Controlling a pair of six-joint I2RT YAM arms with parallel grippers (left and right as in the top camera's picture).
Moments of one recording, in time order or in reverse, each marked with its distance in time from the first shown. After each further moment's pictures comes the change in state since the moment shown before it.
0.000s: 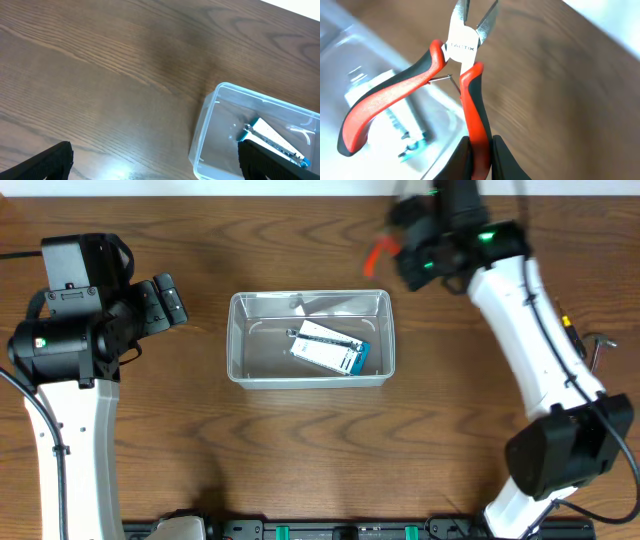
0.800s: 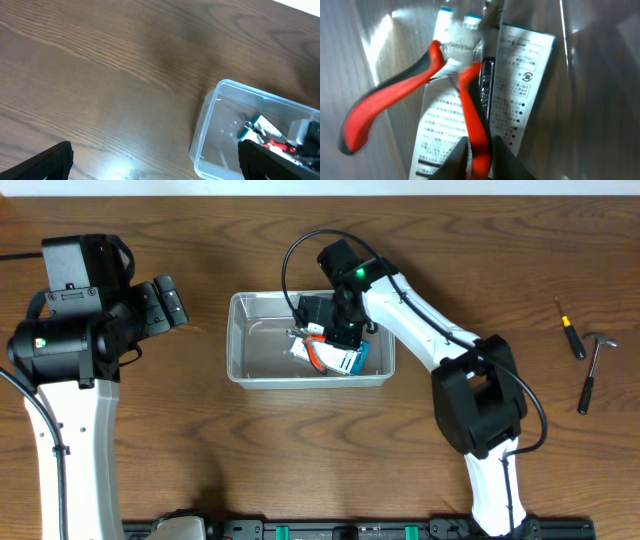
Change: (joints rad) left arm 0.000 0.000 0.000 -0.016 0.000 0.000; right arm 0.233 0.337 -0.004 -0.055 -0.062 -0.419
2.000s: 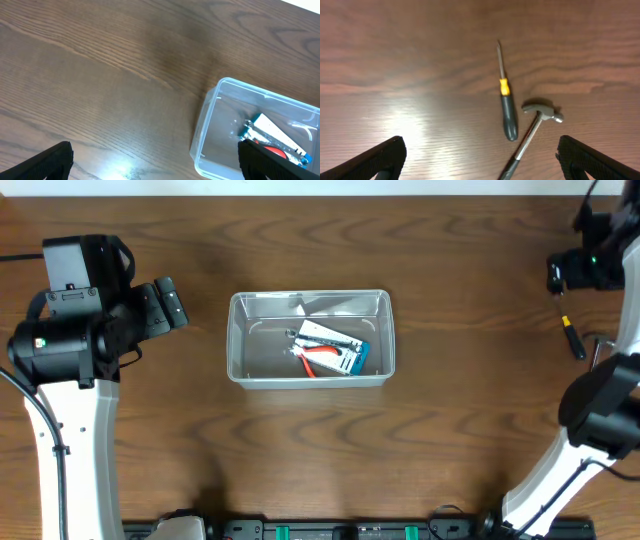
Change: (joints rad) left arm 0.000 0.000 0.000 -0.005 0.000 0.000; right arm -0.923 -0.056 0.300 -0.304 0.259 0.420
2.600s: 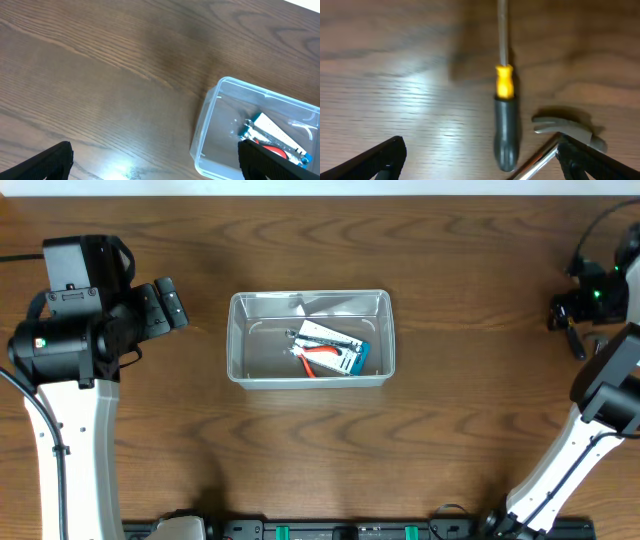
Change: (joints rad) left arm 0.000 0.000 0.000 -0.003 0.000 0.000; right arm -0.115 0.217 -0.003 -0.001 -0.045 -0.185
